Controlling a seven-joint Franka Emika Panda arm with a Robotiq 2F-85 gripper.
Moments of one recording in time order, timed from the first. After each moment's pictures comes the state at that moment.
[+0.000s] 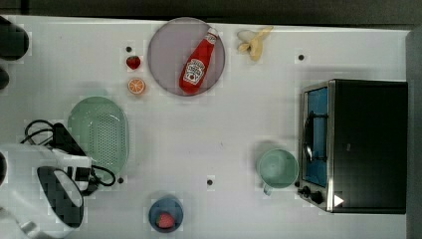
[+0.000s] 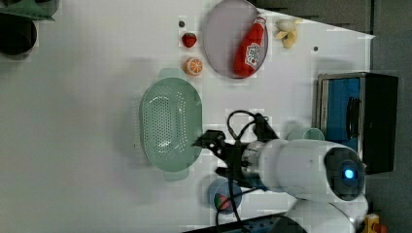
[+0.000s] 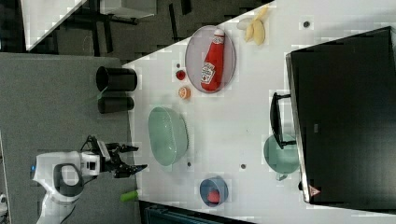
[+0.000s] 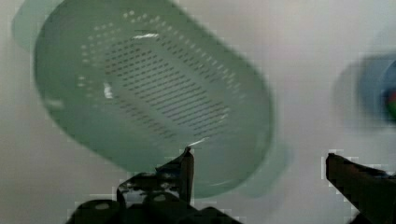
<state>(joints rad) 0.06 0.10 0.61 -2.19 0.01 0.65 0.78</state>
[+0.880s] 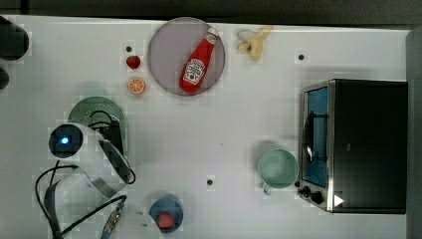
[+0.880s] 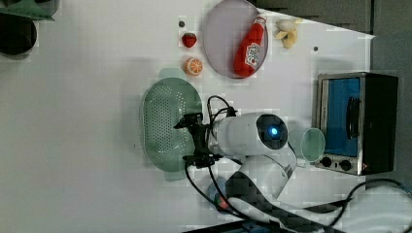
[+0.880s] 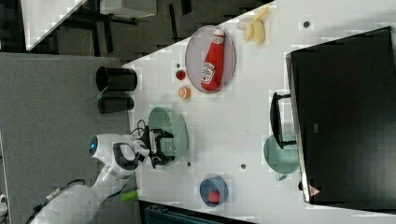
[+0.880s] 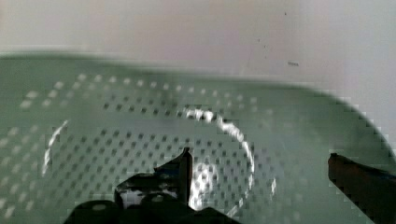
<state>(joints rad) 0.07 0.51 0.51 -2.20 -0.21 0.97 1.30</state>
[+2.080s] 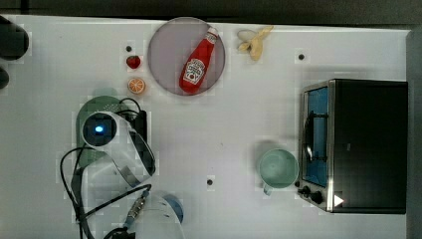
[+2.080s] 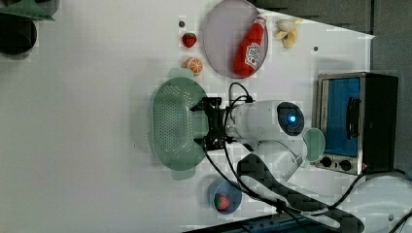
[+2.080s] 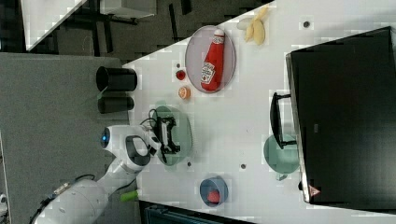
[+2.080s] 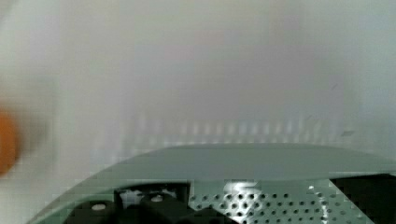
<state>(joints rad) 0.06 0.50 0.39 -2.23 -0.18 1.07 1.33</state>
